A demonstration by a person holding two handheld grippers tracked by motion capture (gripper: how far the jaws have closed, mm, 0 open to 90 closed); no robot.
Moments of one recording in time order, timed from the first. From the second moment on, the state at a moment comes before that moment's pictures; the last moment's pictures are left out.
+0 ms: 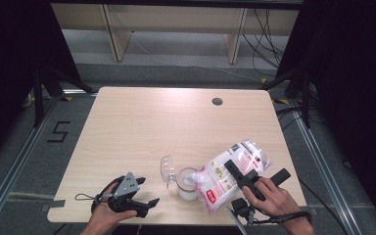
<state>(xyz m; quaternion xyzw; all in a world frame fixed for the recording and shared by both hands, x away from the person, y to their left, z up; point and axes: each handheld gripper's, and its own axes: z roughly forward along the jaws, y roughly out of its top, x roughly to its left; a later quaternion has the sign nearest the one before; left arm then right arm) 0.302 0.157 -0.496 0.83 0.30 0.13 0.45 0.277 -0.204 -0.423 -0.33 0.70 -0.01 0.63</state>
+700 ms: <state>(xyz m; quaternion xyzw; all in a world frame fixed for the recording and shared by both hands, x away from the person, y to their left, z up) 0.302 0.157 -0.495 0.83 0.30 0.13 0.45 0.276 -0.204 -0.423 -0.33 0.70 -0.02 0.63</state>
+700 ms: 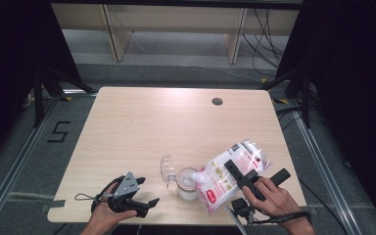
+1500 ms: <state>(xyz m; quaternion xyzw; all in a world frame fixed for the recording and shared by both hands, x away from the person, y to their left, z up) 0.301 0.157 -0.496 0.83 0.31 0.13 0.45 0.277 -0.203 -0.422 -0.34 0.70 -0.02 0.63</state>
